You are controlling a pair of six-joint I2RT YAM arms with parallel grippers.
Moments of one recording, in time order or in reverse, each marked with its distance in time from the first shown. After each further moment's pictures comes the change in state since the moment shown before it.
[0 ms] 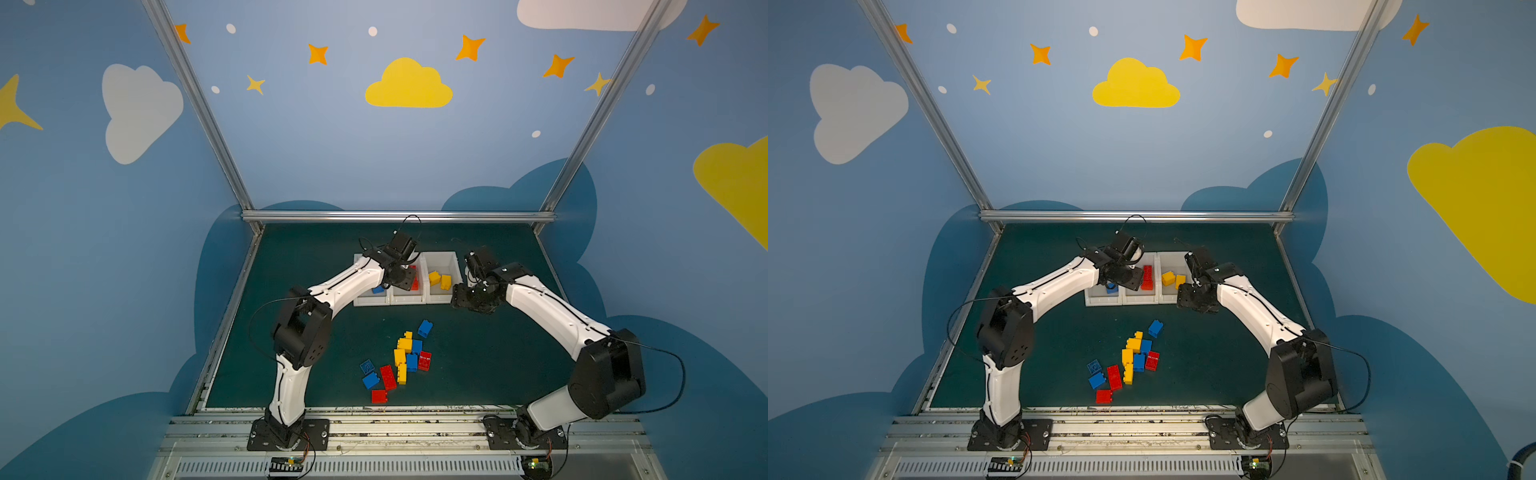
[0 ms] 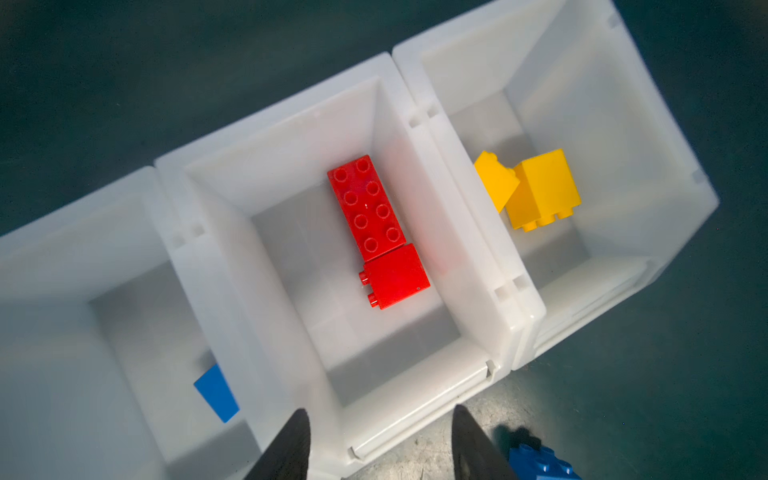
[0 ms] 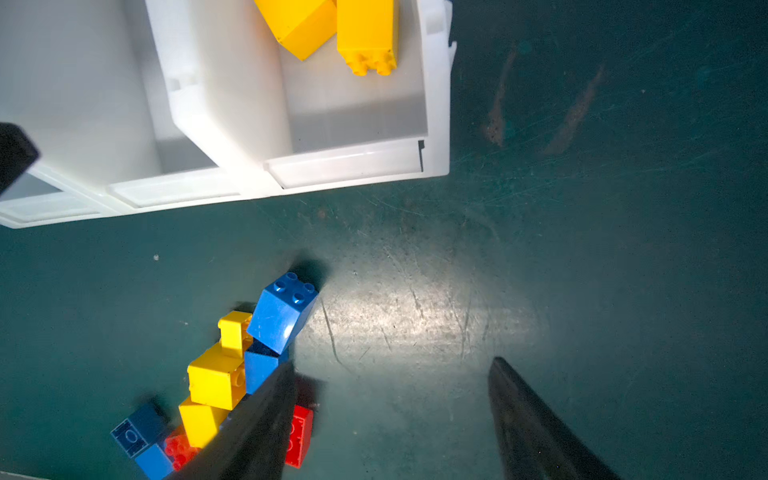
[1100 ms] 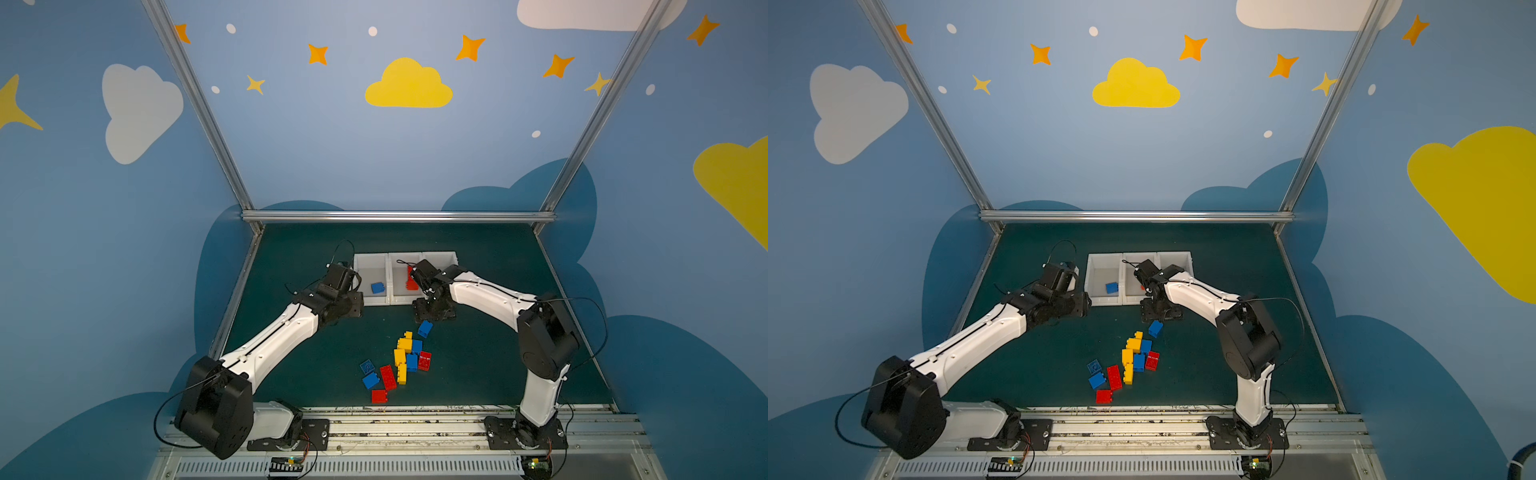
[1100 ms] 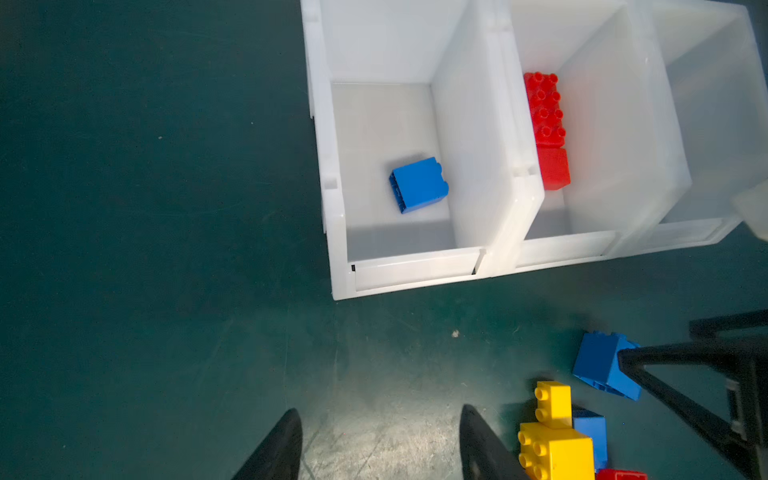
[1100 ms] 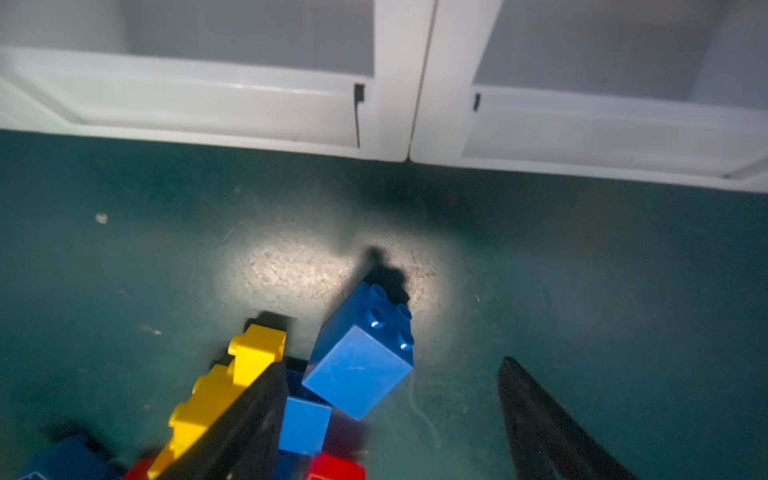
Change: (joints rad) left arm 0.171 -0.636 -0.721 0.135 0.003 -0.196; right arm 0.271 0.358 0.188 -0.026 0.080 0.057
